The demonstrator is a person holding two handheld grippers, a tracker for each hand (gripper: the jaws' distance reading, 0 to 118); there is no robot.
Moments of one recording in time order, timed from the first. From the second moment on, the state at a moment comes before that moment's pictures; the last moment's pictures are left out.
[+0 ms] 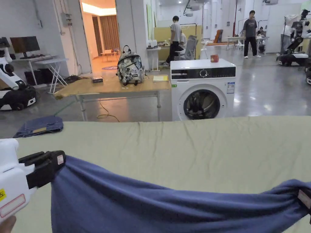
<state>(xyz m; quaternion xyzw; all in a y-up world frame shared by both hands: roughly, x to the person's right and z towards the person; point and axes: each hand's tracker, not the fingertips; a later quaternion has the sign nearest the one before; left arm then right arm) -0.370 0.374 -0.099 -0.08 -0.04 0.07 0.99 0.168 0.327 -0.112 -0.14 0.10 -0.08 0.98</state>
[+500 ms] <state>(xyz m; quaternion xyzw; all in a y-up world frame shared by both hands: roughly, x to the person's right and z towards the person) -0.385 0.510 -0.156 0.01 -0.01 0.05 1.00 0.150 0.502 -0.219 -0.04 0.11 -0.03 0.99</state>
